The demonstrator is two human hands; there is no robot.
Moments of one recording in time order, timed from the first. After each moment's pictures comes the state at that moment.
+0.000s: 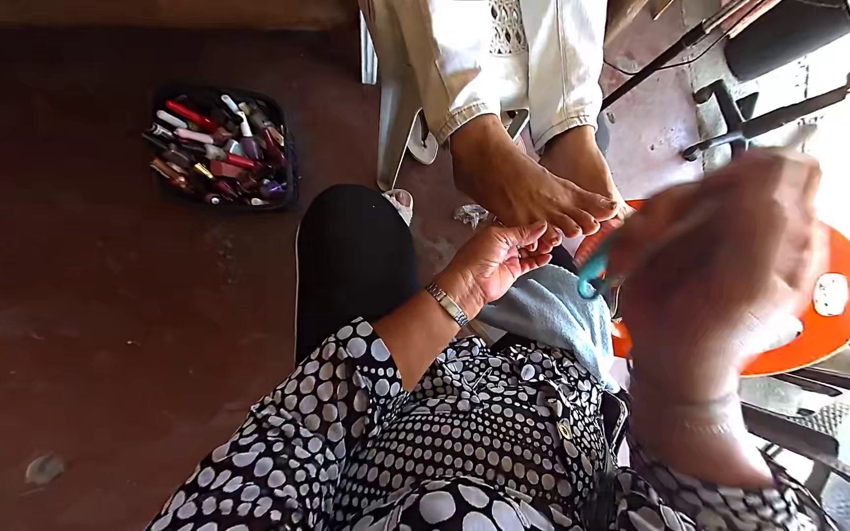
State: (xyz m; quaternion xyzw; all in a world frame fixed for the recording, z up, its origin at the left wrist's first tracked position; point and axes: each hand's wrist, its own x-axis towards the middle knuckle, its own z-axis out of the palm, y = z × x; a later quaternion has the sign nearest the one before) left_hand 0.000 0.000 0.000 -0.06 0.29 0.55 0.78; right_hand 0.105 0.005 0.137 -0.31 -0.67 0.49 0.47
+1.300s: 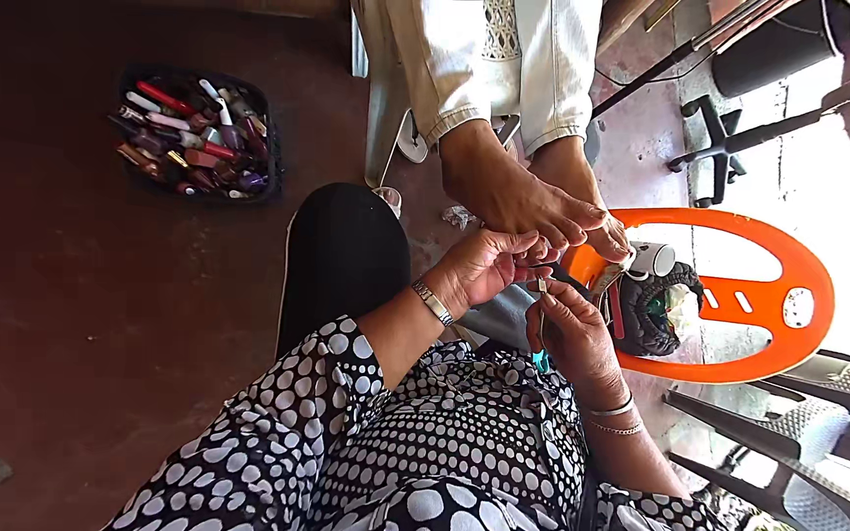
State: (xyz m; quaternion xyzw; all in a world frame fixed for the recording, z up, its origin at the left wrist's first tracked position) left_hand -0.002 0.007 -0.005 -0.02 0.22 0.53 0.82; right_hand 0.177 -0.021 0.041 -0.47 -0.48 0.69 0.26
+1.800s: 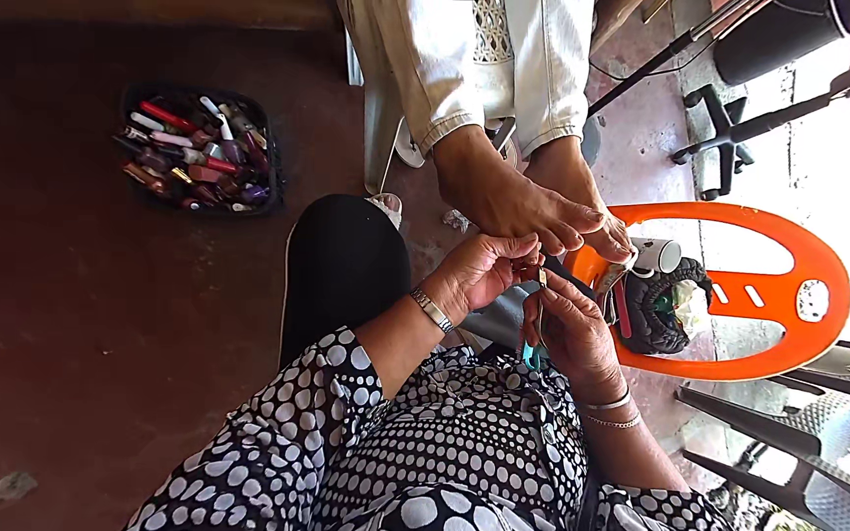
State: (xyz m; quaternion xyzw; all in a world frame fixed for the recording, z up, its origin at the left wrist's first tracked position) left_hand -0.001 0.009 -0.003 -0.04 0.24 0.53 0.81; right_hand 0.170 -0.015 0.037 -0.44 -0.42 0.74 0.30
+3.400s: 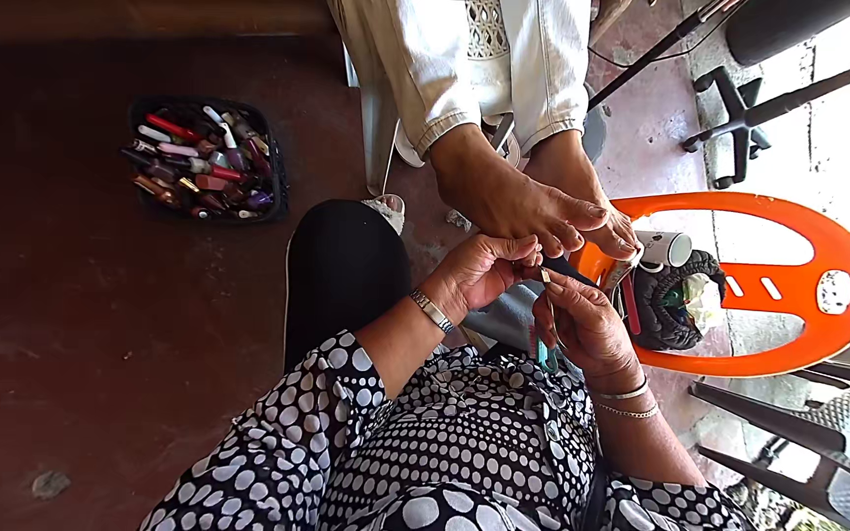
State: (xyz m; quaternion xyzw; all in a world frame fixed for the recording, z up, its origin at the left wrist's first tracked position) left_hand -0.001 0.011 -0.009 -0.03 0.21 0.54 0.82; right_hand 0.174 0.002 0.045 -0.46 -0.41 0.75 0.23
